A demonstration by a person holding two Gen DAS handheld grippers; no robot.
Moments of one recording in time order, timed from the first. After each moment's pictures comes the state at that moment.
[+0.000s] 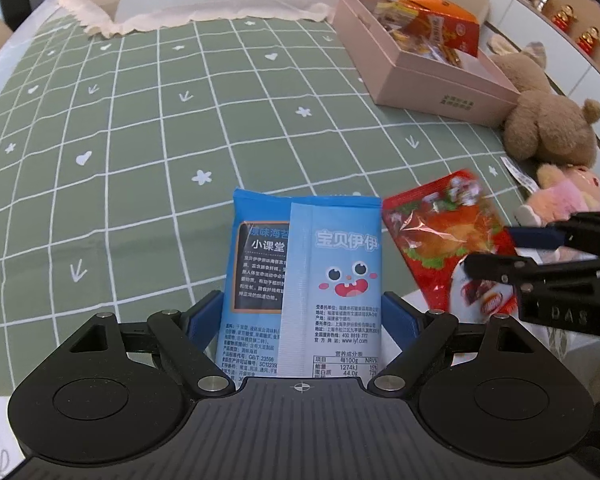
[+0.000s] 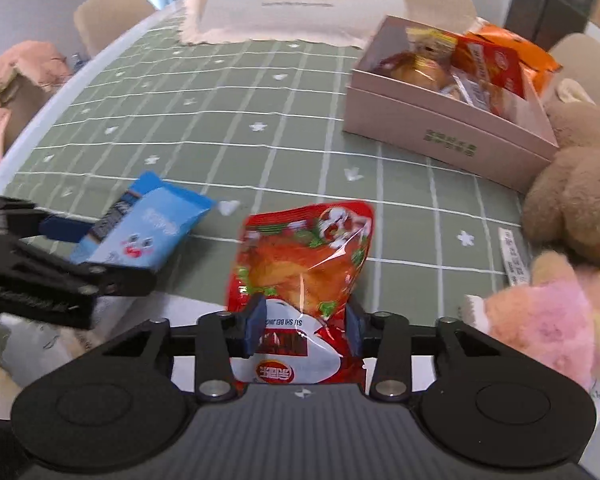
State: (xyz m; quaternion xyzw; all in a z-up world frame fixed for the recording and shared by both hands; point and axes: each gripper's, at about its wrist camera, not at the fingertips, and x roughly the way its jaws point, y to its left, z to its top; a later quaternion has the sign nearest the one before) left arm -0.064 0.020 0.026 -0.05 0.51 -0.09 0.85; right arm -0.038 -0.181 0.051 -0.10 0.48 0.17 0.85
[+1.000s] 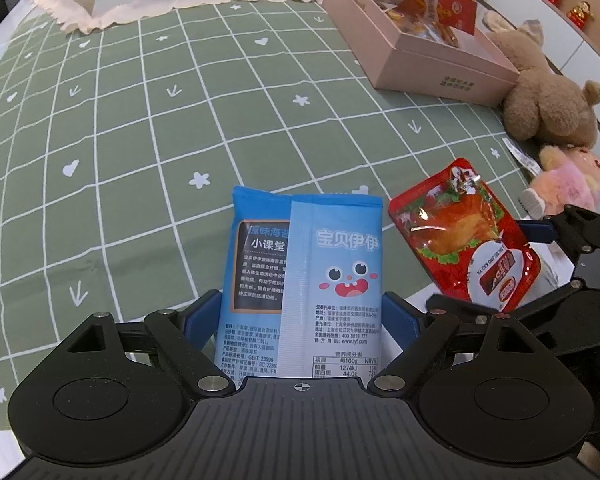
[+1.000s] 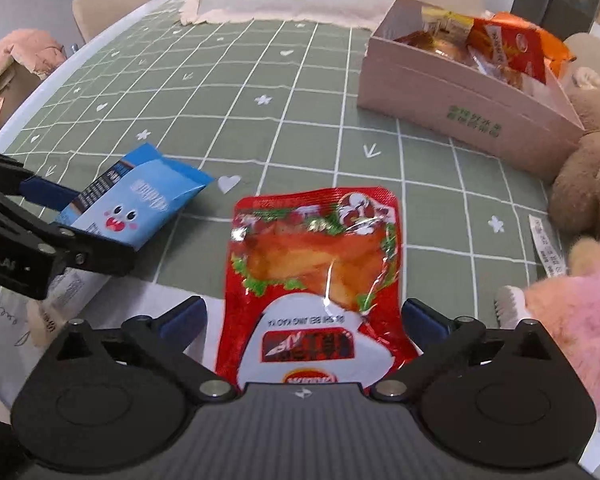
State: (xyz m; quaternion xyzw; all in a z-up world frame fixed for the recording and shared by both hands) left arm -0.044 0.026 0.021 -0.03 0.54 -0.11 0.83; right arm -0.036 -0.161 0.018 -0.12 0.50 0.21 0.84
